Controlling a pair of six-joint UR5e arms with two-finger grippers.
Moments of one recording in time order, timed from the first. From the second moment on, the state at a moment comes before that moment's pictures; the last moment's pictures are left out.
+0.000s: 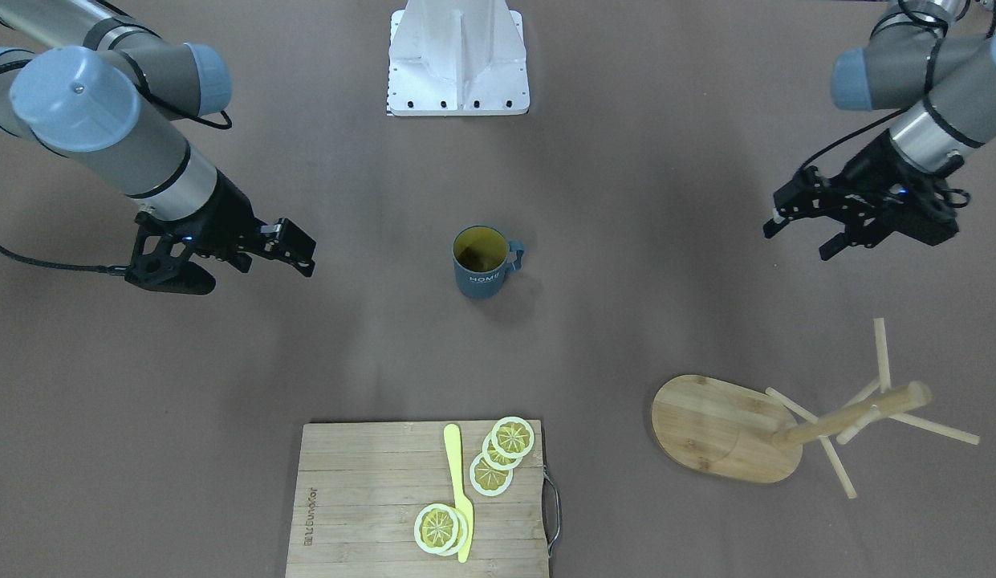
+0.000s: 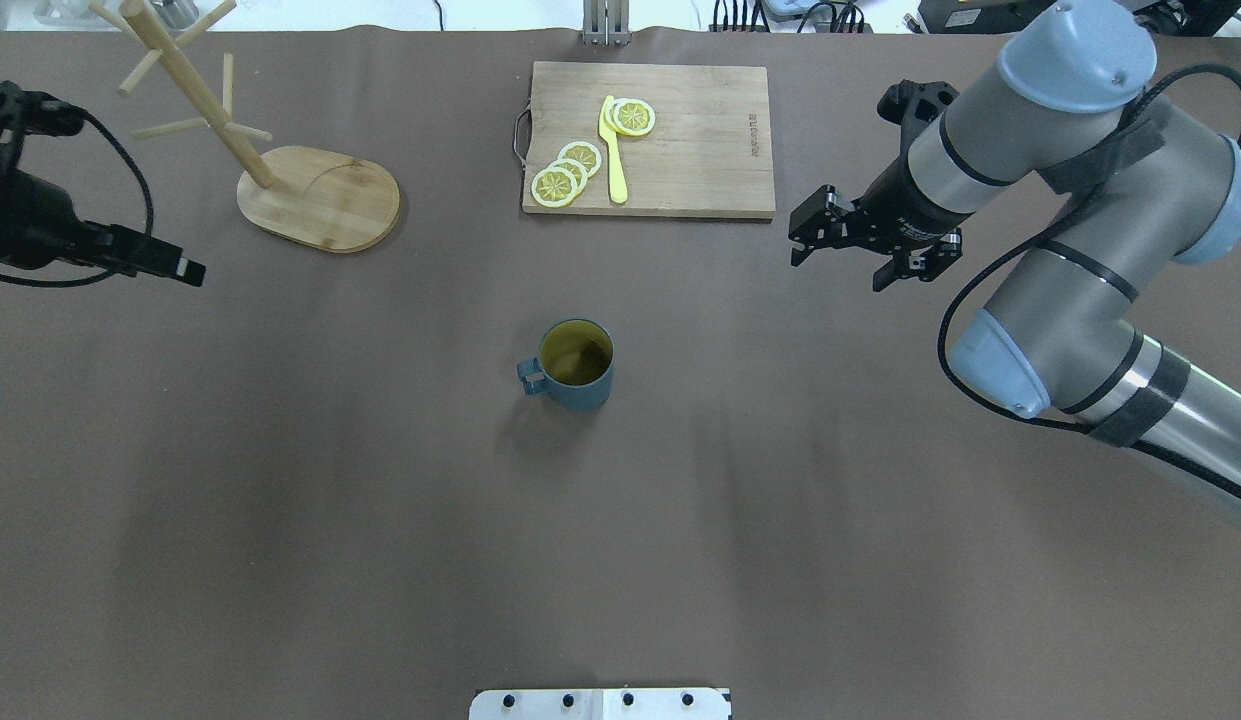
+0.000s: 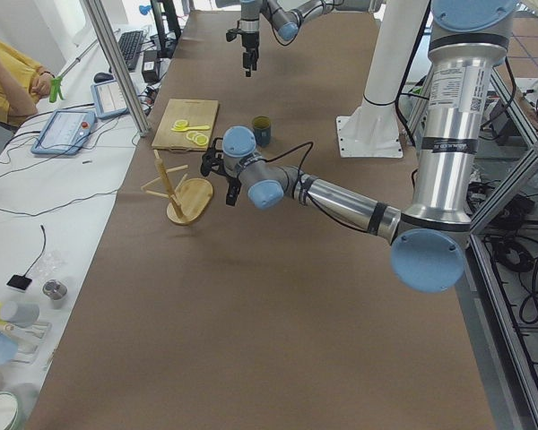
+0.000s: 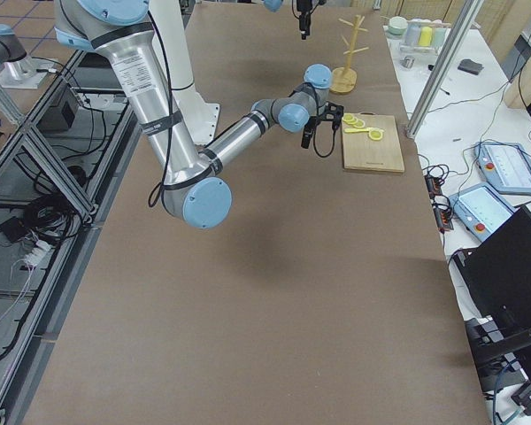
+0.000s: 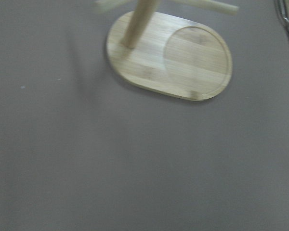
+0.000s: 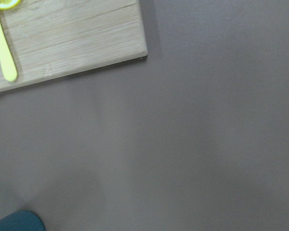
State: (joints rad) left arm -1.01 -1.70 -1.81 -2.18 -2.30 -0.76; right arm 0.87 -1.14 1.75 -1.38 2.25 1.20
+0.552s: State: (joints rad) left arm -0.78 -1.79 -1.85 -2.24 -2.07 -0.77; right arm 0.98 -1.21 1.70 -1.38 2.29 1.04
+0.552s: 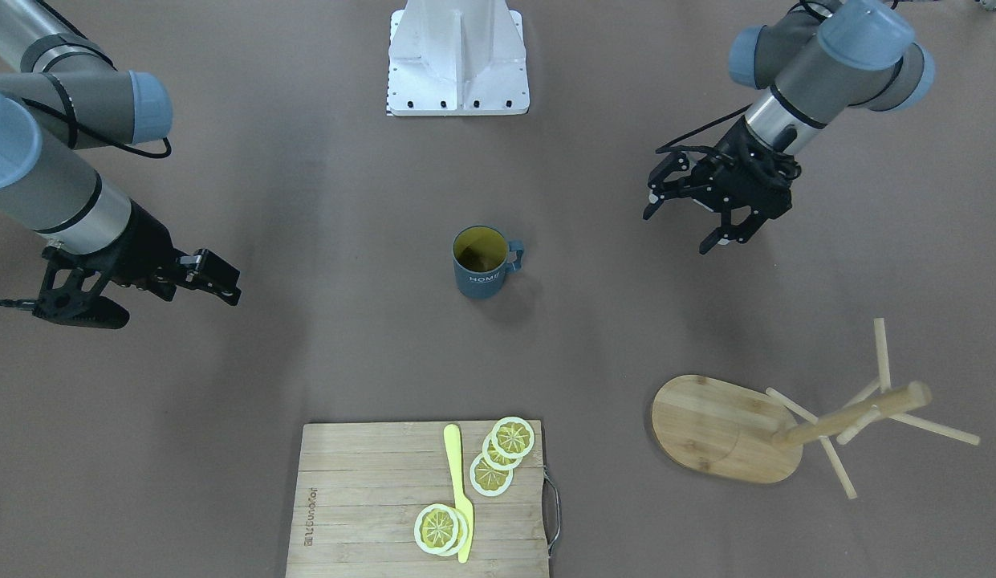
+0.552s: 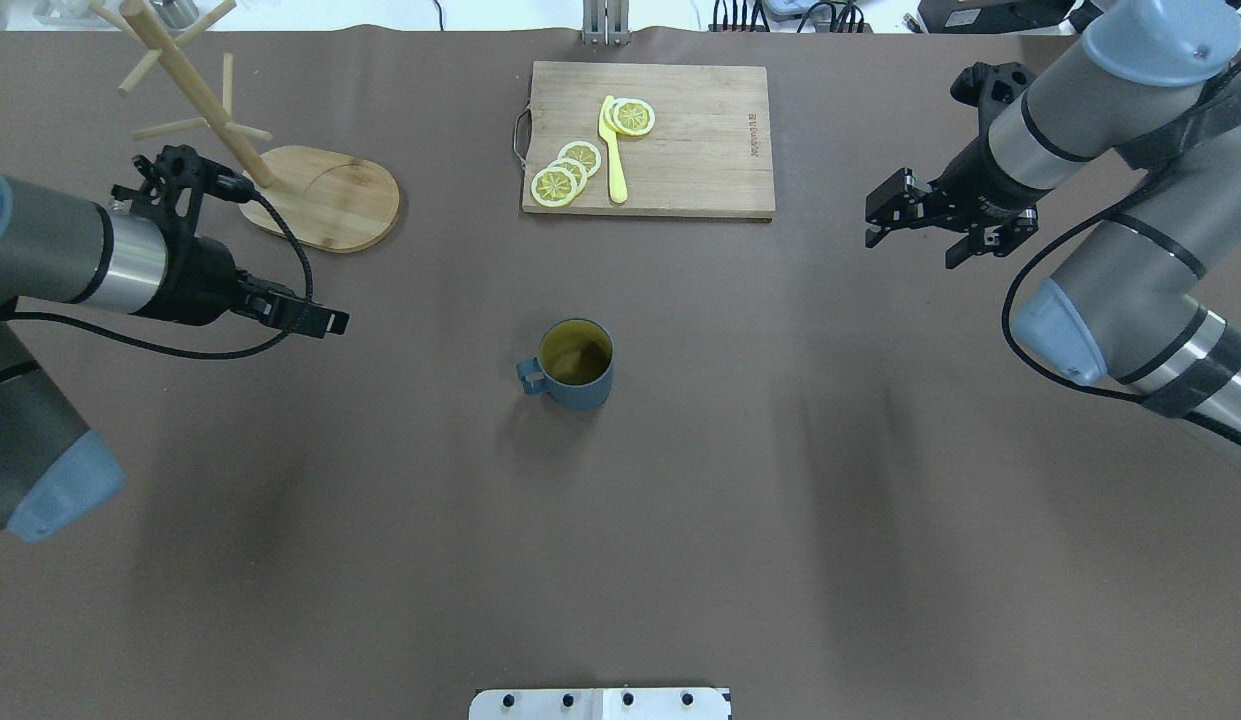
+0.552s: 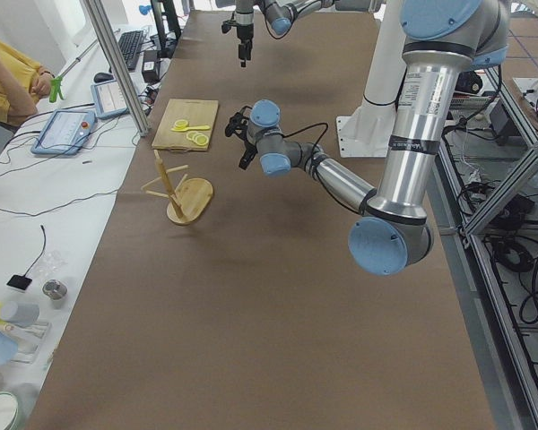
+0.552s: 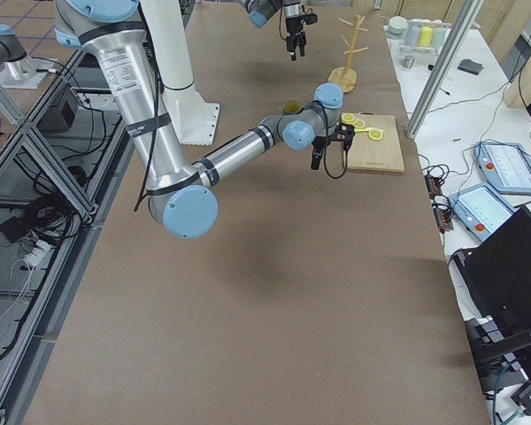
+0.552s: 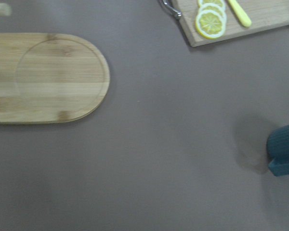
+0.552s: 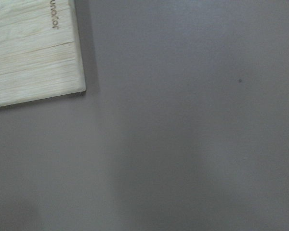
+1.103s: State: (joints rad) left arm -0.70 -1.92 -1.71 -2.35 -2.03 -0.62; right arm 1.07 -1.26 1.63 -1.37 2.35 0.87
